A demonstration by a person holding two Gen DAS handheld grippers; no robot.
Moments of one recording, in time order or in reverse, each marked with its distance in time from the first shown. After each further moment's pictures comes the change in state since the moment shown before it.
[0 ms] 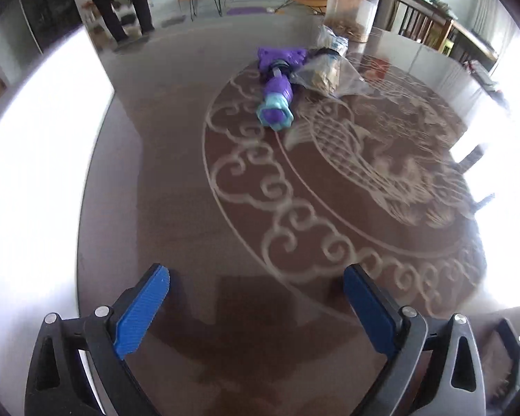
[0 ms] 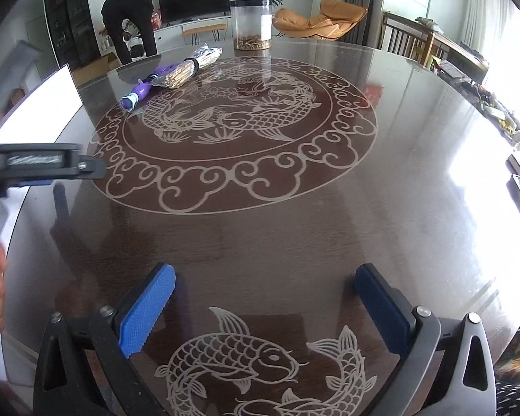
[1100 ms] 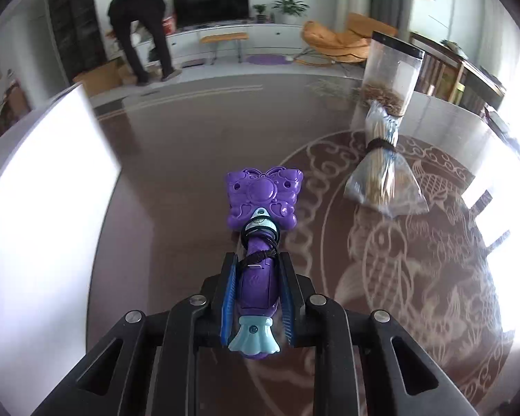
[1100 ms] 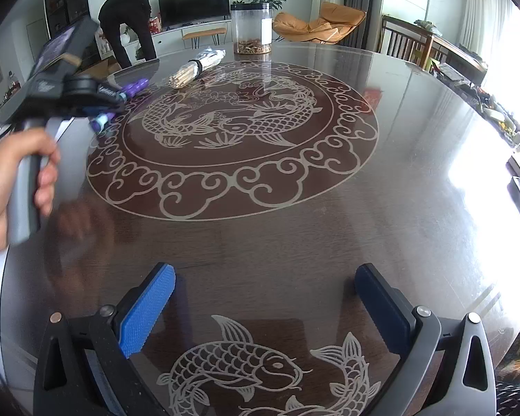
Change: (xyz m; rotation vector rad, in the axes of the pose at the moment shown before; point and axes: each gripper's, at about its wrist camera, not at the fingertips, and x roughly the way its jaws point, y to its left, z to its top) left arm 0.018 0.029 0.049 -0.079 -0.200 0.045; right arm 0.001 0.001 0.001 -0.001 -0.018 0.001
